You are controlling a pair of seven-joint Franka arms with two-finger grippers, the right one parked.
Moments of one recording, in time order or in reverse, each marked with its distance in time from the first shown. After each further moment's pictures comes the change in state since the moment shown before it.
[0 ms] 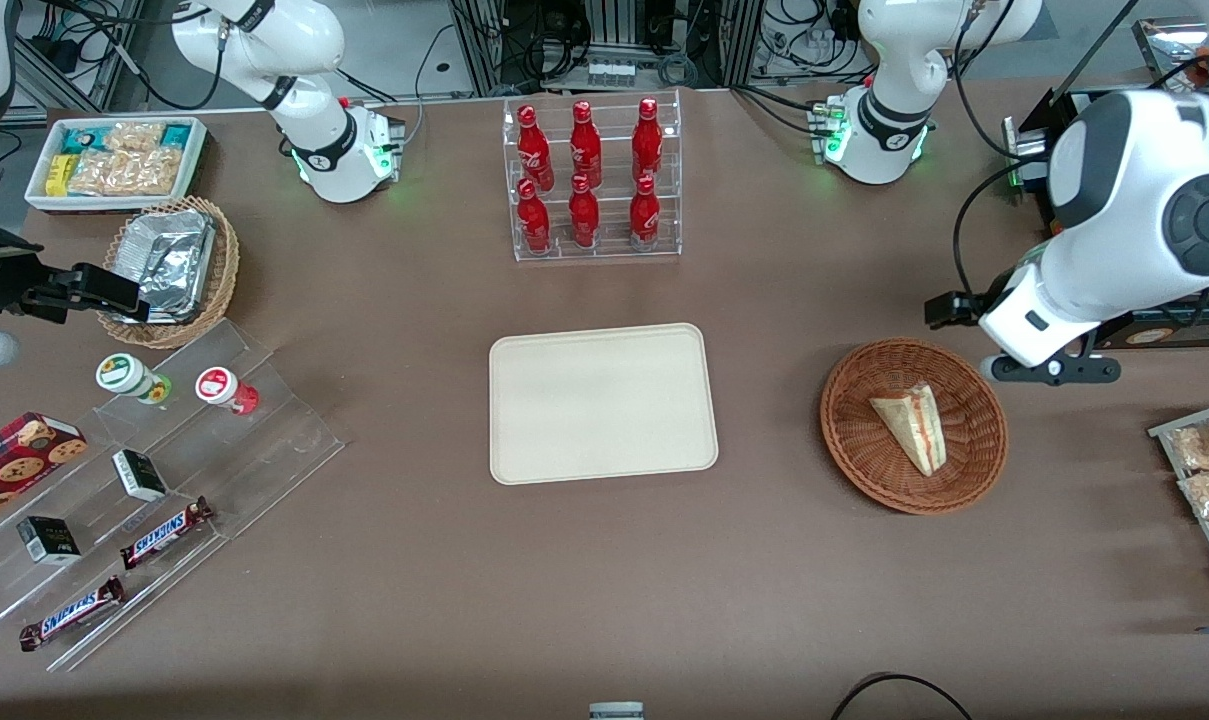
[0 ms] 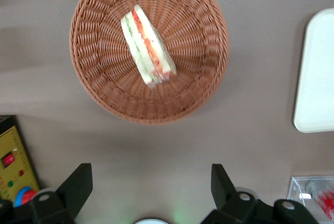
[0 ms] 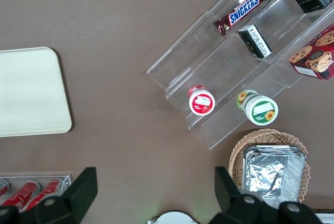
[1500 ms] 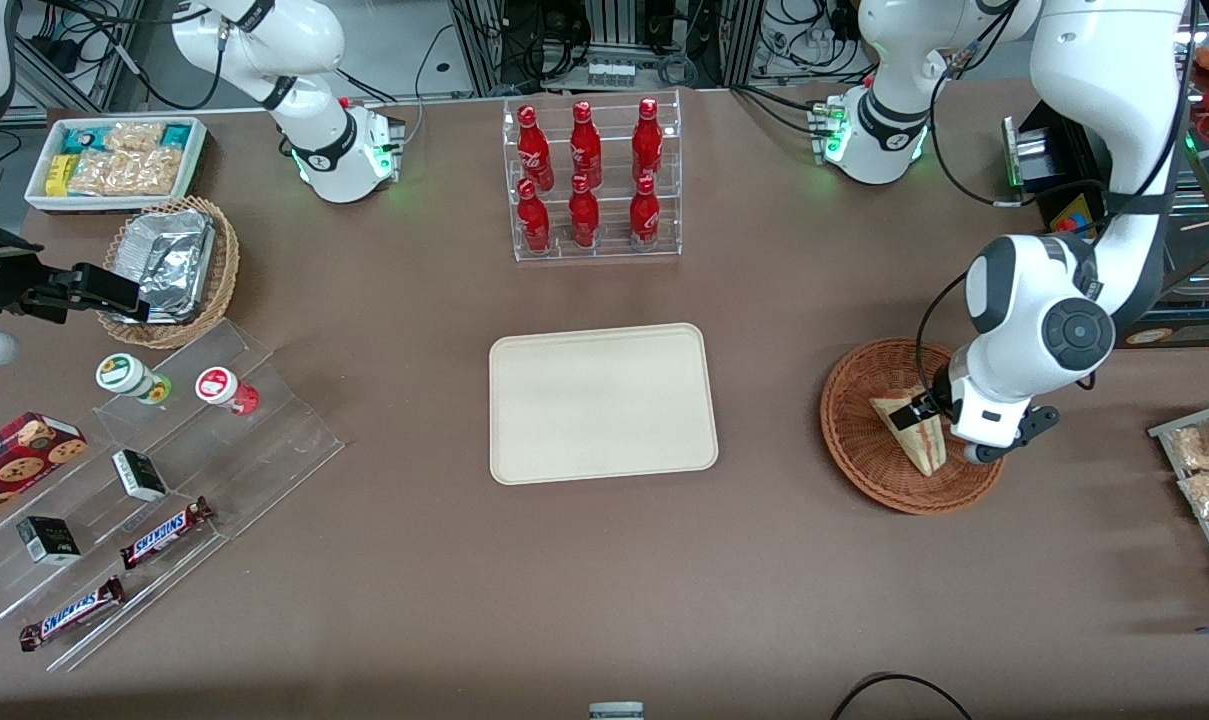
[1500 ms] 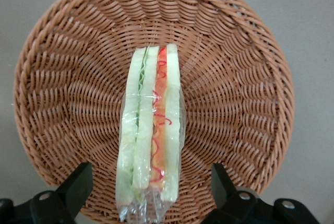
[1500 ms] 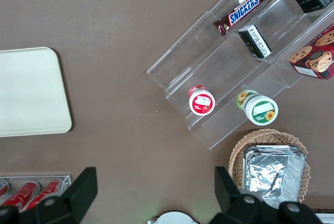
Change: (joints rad) arm 0.027 0.232 0.007 -0.194 0.000 0.531 -0.487
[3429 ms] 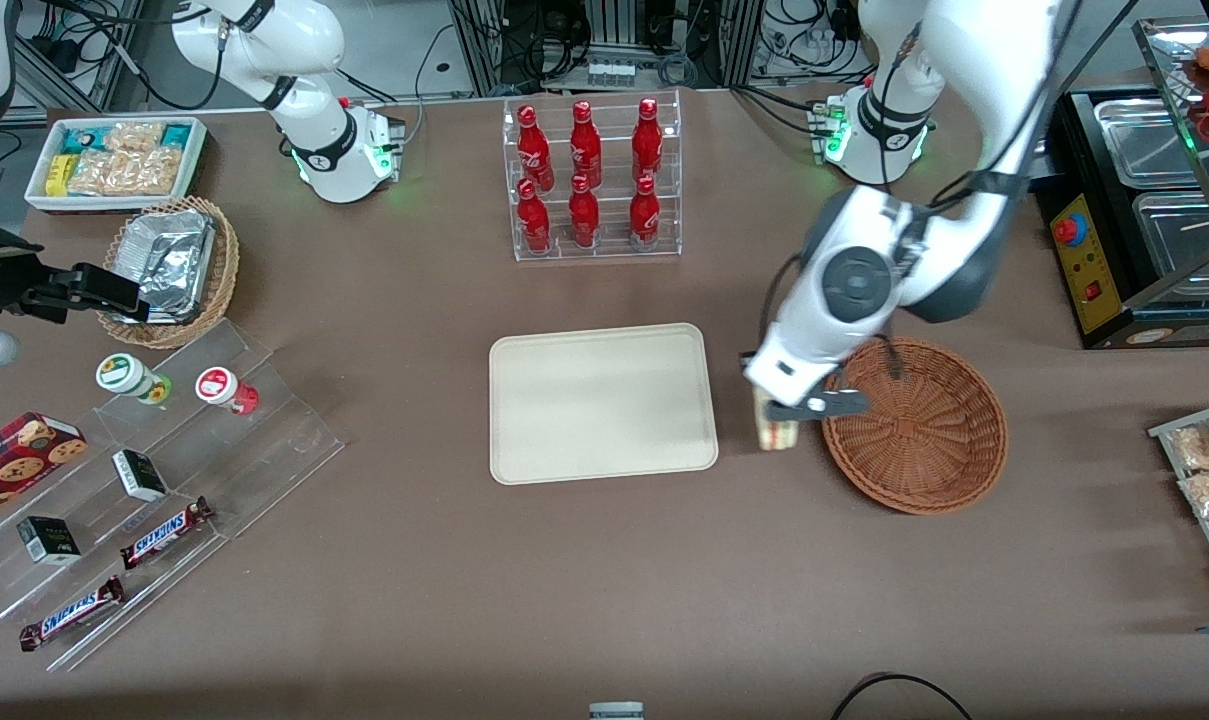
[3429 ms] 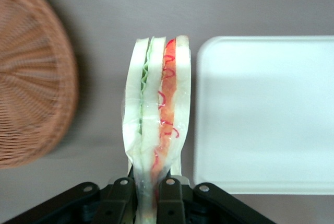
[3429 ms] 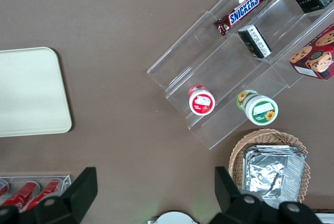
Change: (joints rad) arm -0.302 0.042 -0.152 0.239 0.015 -0.209 -0.005
